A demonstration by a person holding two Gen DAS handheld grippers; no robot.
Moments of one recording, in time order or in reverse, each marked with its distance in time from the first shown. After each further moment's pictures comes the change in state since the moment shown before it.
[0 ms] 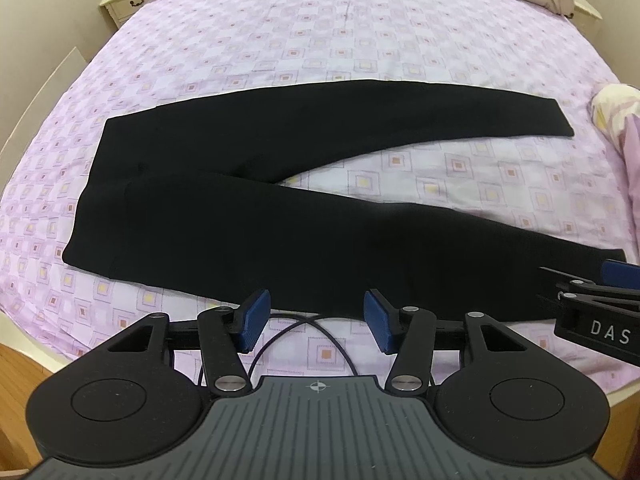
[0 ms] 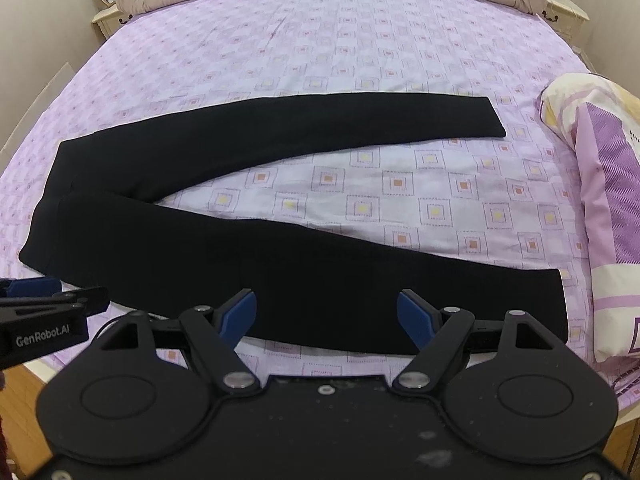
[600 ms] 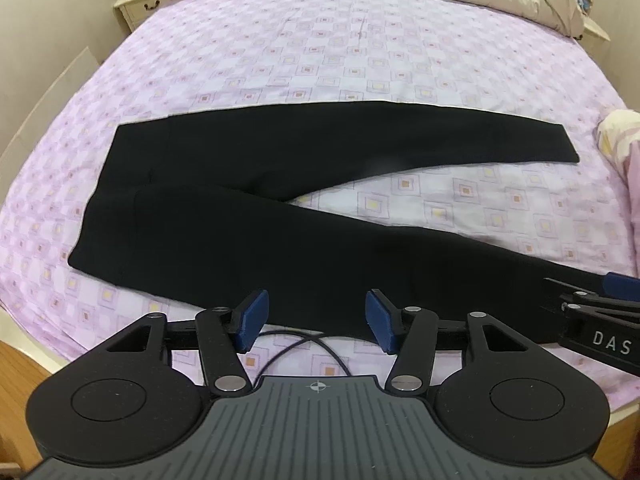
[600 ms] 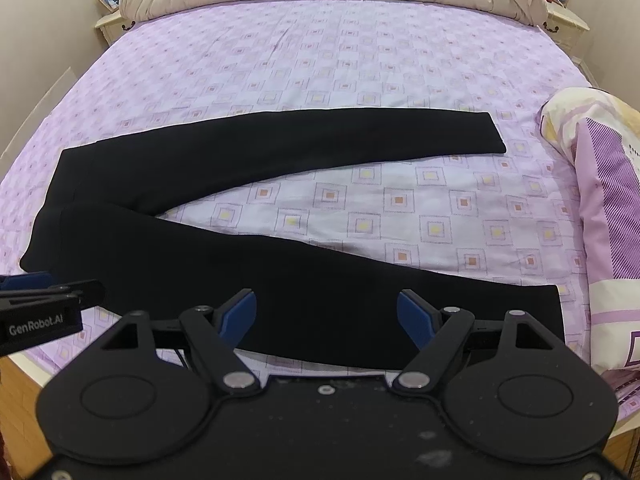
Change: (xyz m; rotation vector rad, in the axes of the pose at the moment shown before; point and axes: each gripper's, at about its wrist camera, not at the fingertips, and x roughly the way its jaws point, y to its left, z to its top) left arm -0.005 0.009 0.005 -0.054 -0.041 0.000; right arm -0.008 0.005 0.005 -0.013 -0.033 -0.003
